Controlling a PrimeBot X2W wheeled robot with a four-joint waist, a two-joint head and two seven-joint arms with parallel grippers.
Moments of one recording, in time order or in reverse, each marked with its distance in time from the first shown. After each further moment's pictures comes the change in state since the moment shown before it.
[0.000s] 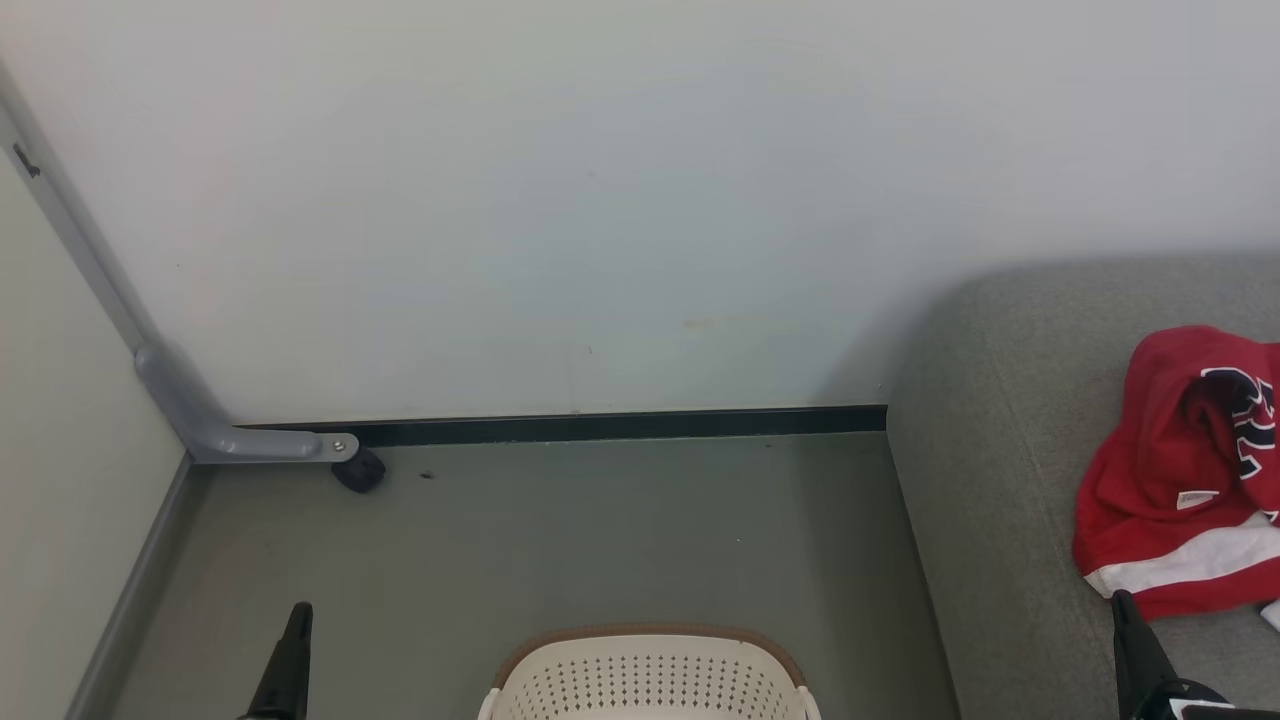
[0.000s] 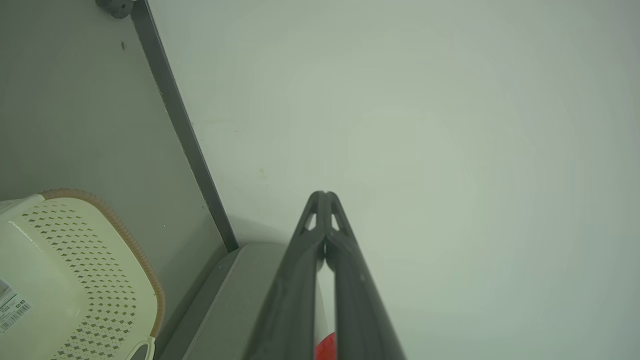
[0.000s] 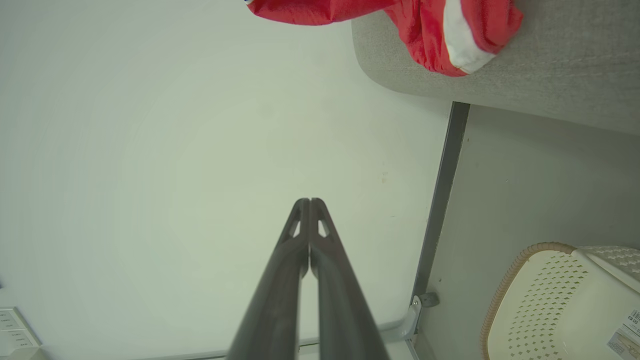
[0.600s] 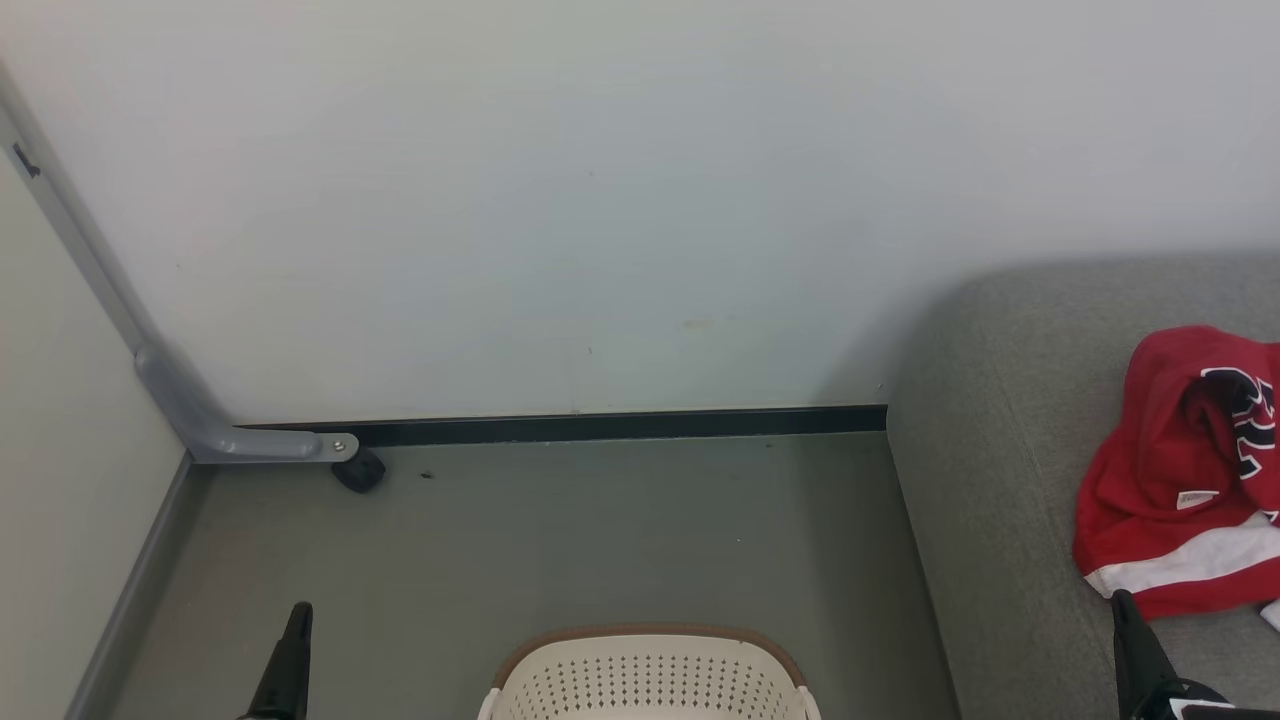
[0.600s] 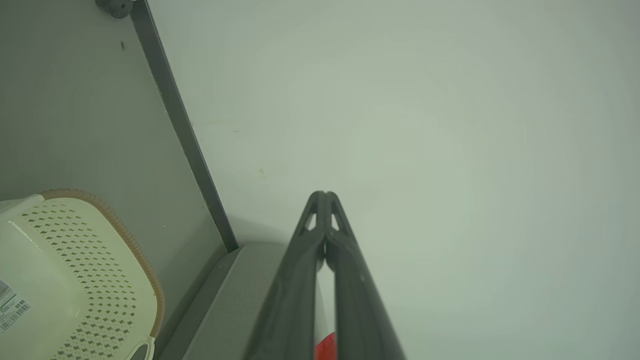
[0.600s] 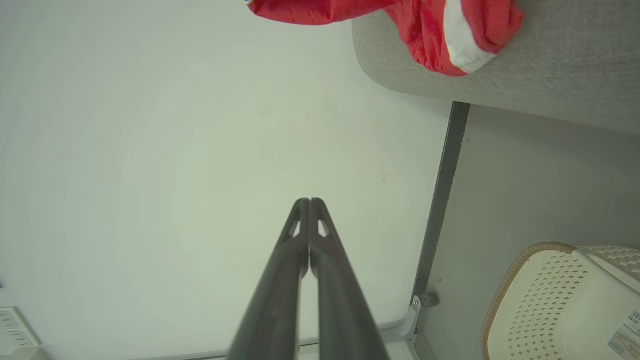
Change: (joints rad) left arm 0.000 0.000 0.000 -0.001 0.000 0.000 0.000; right arm 0.000 0.000 0.000 0.000 0.000 0.000 0.000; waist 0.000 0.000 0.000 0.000
